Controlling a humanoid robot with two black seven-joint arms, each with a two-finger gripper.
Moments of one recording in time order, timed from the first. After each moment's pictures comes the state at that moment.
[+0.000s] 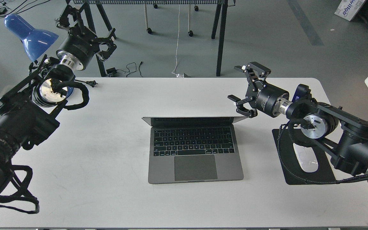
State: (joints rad) left arm -0.96 0.25 -0.72 -0.47 -0.18 -0.49 -0.22; right arm 0.83 -0.41 0.39 0.95 -0.06 0.29 0.08
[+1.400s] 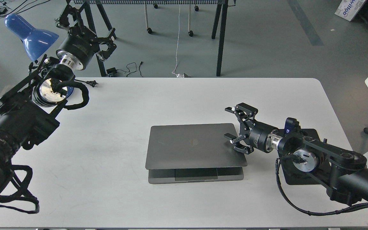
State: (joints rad) left arm -0.96 0.25 -0.72 -0.47 -0.18 -0.49 -0.22; right arm 0.66 -0.37 0.36 0.95 -0.23 0.29 0.09
